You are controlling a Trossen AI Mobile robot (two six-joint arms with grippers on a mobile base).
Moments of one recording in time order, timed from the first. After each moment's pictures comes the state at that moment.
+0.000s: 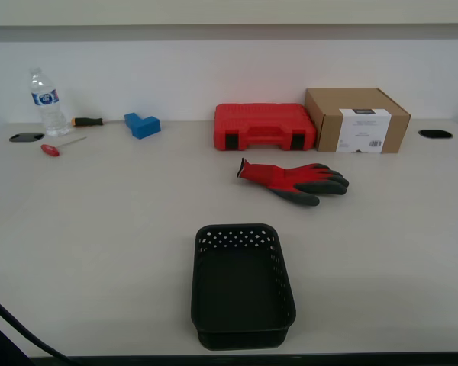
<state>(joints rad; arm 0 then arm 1) 0.00 1.05 0.52 0.62 -0.01 0.00 0.00 1.05 0.52 0.62 -0.01 0.00</state>
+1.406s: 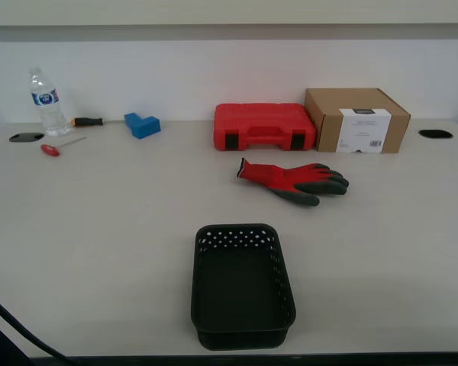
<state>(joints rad) 0.00 1.05 0.52 0.62 0.00 0.00 0.00 1.05 0.52 0.61 -0.01 0.00</state>
